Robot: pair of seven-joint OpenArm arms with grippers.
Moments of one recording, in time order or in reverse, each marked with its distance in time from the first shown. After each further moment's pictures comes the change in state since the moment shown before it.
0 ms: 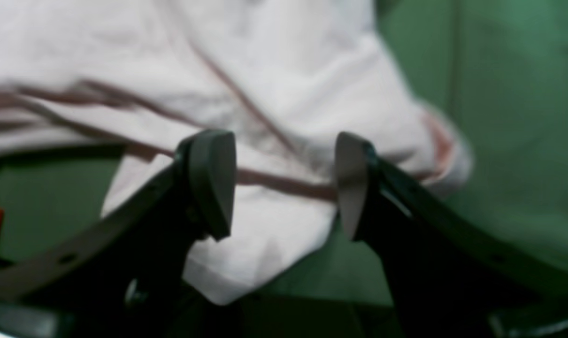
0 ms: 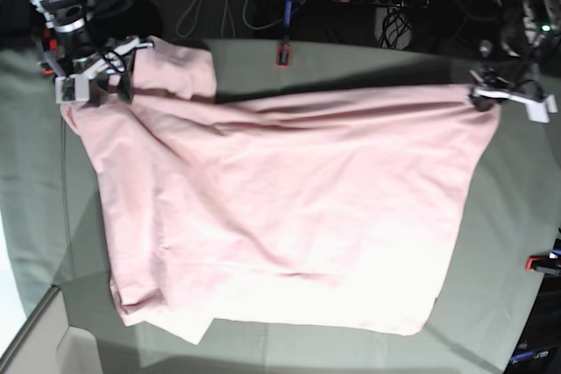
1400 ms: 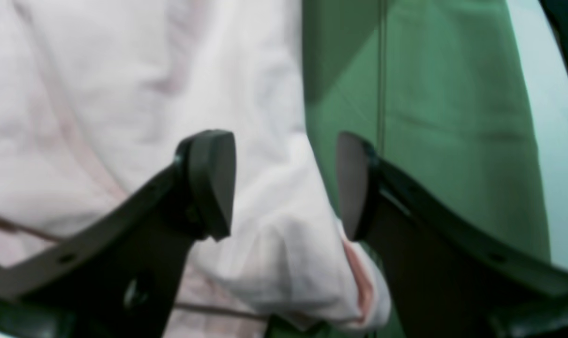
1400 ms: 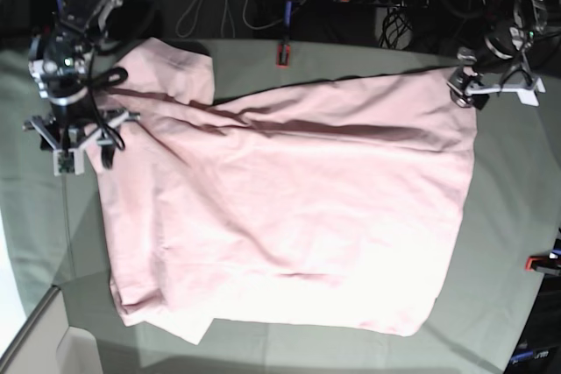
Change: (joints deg) left arm 0.7 0.5 7.4 -0.6 -3.0 19.3 -1.2; right arm 16.7 0.7 0.0 -4.1 -16.5 -5.9 0.0
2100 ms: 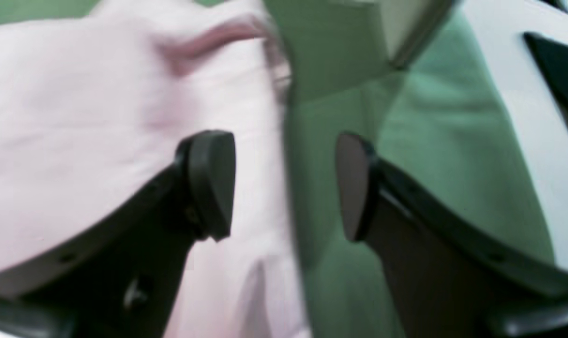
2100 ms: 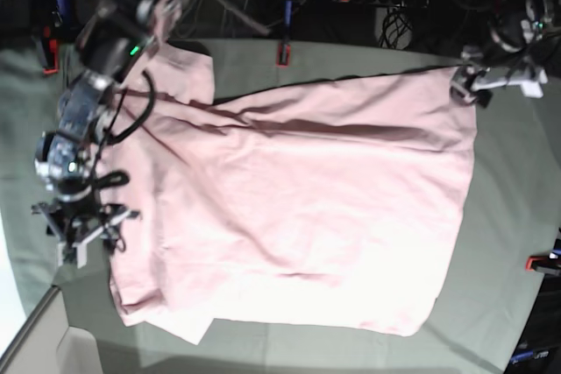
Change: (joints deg) left arm 1.8 -1.8 -0.4 -0.4 -9.3 -0.2 -0.1; right arm 23.4 2.9 0.1 -20.0 -6.6 -5.5 3.1
